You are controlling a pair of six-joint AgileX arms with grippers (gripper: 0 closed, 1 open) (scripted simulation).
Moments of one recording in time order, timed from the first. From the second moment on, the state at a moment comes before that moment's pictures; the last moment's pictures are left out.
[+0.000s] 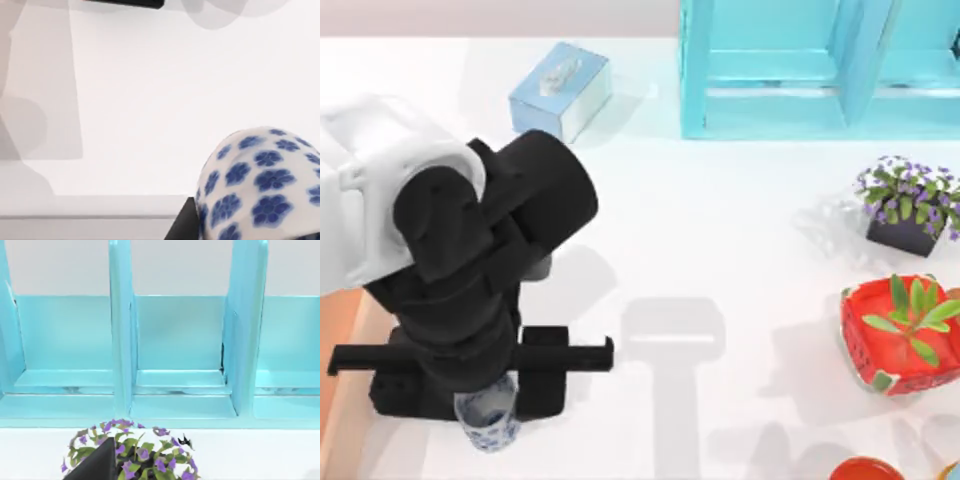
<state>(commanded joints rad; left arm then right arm) -0.76 1.43 1.09 -1.23 0.00 -0.74 0.00 0.00 0.00 0.00 0.00 0.00</state>
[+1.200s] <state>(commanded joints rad) 0.14 1.46 1.12 -1.23 0.01 0.13 0.00 0.00 0.00 0.00 0.00 0.00</state>
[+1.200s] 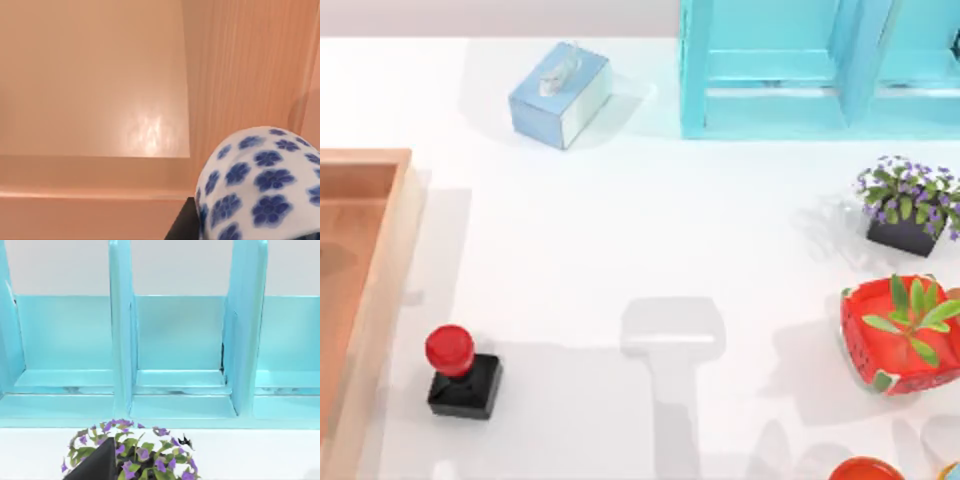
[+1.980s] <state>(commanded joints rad) 0.40 1.44 1.07 -1.20 0.00 0.43 0.00 0.00 0.00 0.00 0.00 0.00</state>
